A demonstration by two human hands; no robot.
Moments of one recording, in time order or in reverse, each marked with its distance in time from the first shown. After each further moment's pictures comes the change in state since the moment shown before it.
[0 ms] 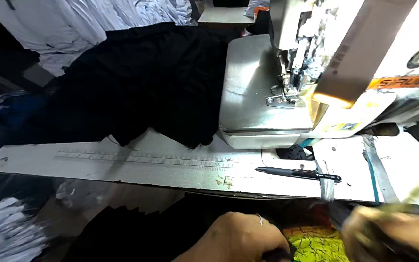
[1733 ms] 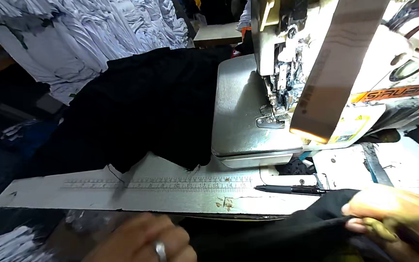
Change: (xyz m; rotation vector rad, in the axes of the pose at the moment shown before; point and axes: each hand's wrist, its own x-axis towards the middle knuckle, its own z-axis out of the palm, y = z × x) left_hand -0.034 0.023 -0.067 0.779 0.144 0.060; right_hand 0.025 0.052 0.028 -0.276 0.604 -0.406
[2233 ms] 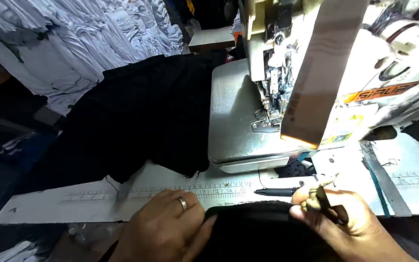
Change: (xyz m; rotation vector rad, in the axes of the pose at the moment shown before) left_hand 0.013 -0.045 0.030 0.031 0.082 -0.086; right_hand 0.021 0.005 0.062 0.378 0.264 0.195
